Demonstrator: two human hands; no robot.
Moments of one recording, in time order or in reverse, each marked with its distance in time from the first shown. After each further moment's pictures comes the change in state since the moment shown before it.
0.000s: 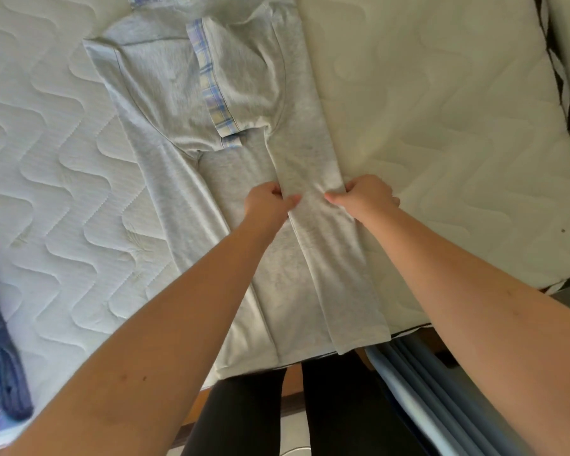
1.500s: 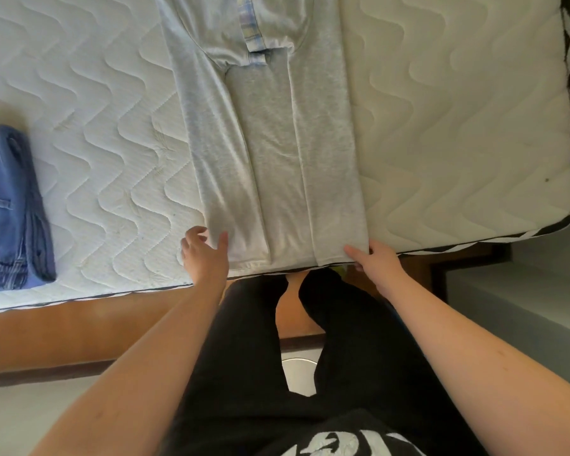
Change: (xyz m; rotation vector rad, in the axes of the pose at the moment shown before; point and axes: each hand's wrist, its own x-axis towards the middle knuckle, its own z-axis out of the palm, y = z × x) left_hand -0.184 -0.217 -0.063 0.253 0.620 -0.075; right_hand -0.147 0.201 0.105 0.609 -0.286 -0.021
